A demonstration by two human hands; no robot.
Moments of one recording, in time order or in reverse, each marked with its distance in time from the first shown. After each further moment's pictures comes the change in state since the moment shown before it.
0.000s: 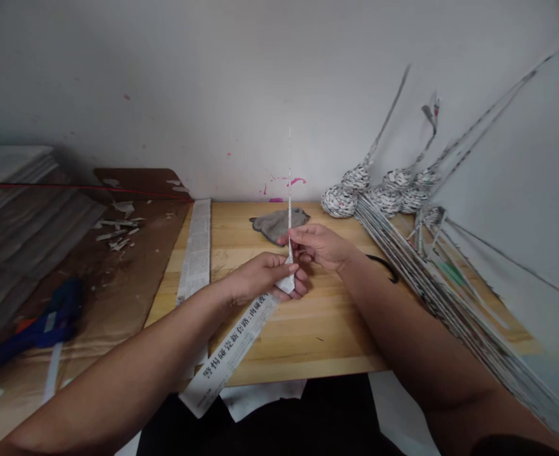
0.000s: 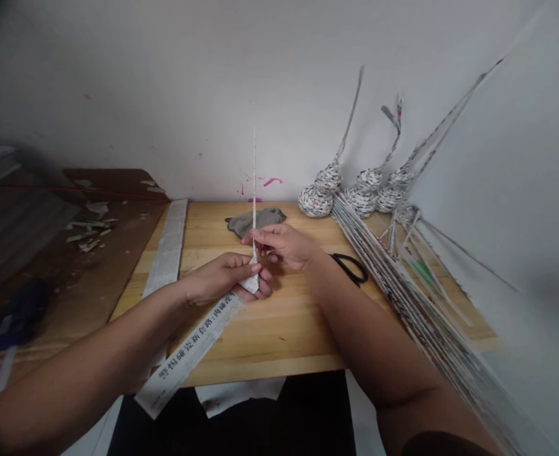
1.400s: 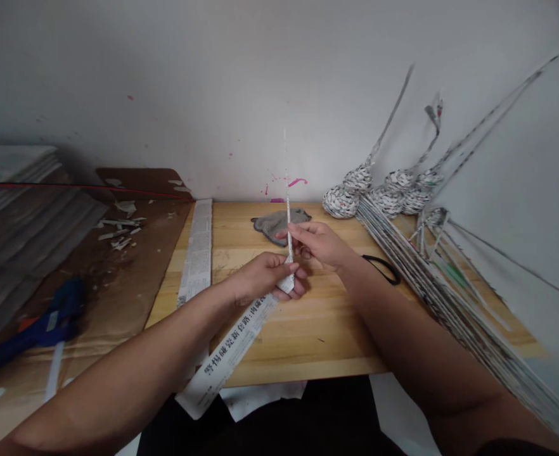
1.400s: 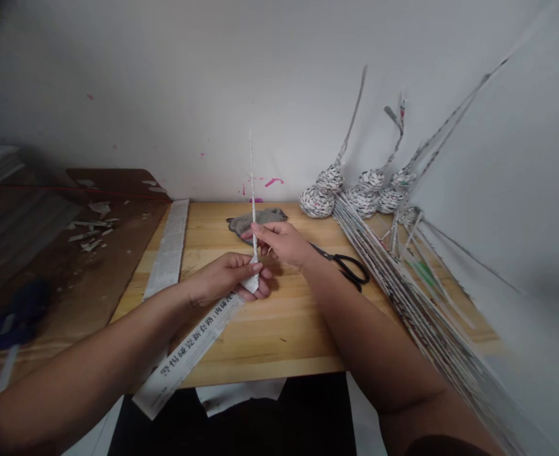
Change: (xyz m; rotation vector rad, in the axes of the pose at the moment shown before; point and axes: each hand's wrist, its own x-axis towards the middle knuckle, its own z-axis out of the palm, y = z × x) left_hand 0.003 -0.002 0.002 0.002 0.064 -0.015; right_hand 0.003 0.001 0.006 -0.261 0.162 -0.177
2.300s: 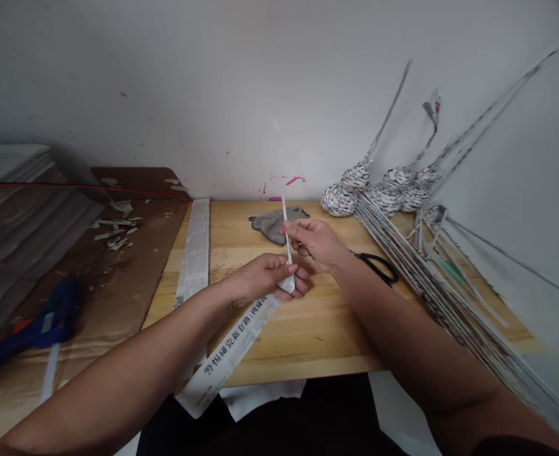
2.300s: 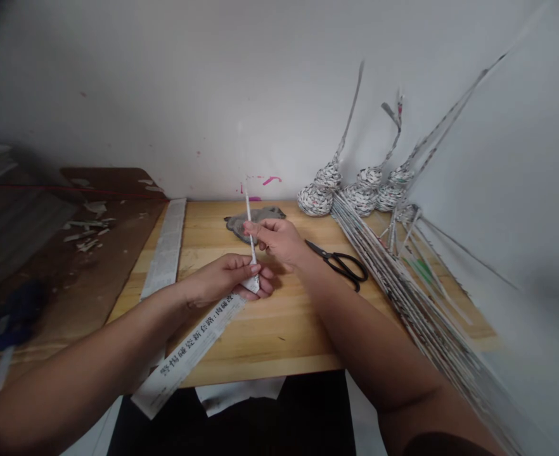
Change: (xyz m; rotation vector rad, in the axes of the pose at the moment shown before) left_hand -0.001 -0.002 0.001 -0.054 -0.040 0.039; right_hand -0.001 -0.008 0.013 0.181 0.154 0.039
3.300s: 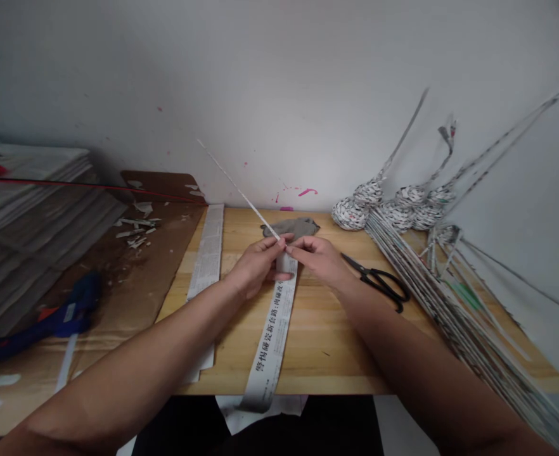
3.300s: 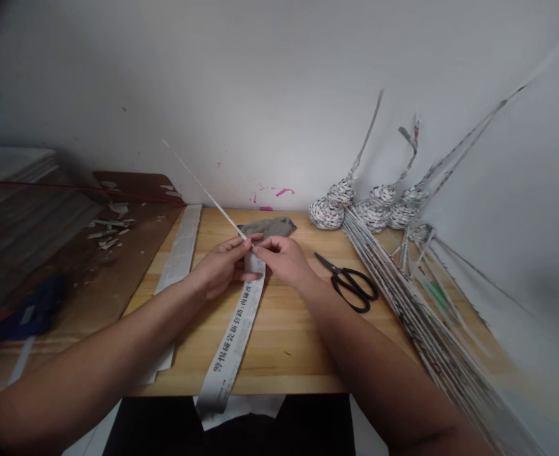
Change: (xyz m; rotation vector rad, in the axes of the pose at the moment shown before) left_hand 0.010 0.011 -0.015 -0.310 0.486 0.186; right_hand -0.002 0.018 0.004 -0.245 -0.016 -0.058
